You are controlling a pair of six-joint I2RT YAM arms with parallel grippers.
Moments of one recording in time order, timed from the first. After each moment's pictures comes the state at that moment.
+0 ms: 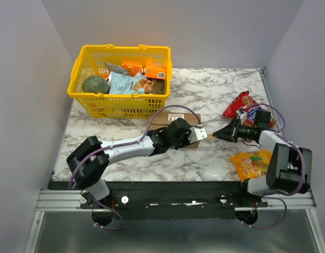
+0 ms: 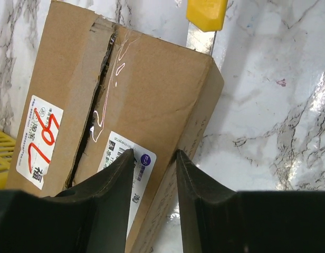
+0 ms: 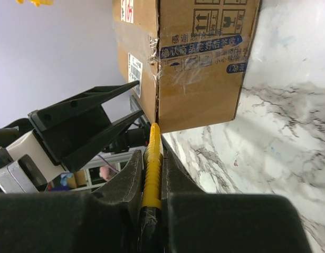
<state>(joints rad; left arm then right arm) -1.01 1.61 1.03 -0.10 -0.07 0.39 -0.22 1.43 0.62 -0.19 -1.22 0.44</state>
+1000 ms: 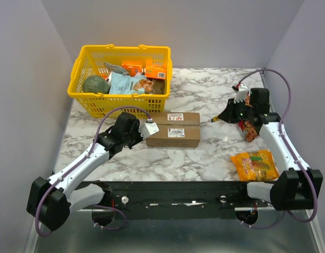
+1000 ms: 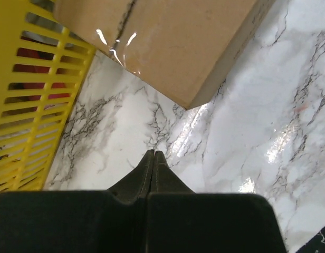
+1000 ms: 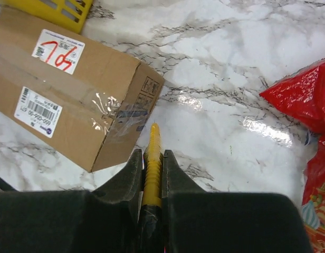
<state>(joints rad) -0.55 1.06 0.77 -0.49 0.10 0.60 -0.02 1.20 0.95 -0.46 -0.55 -0.05</state>
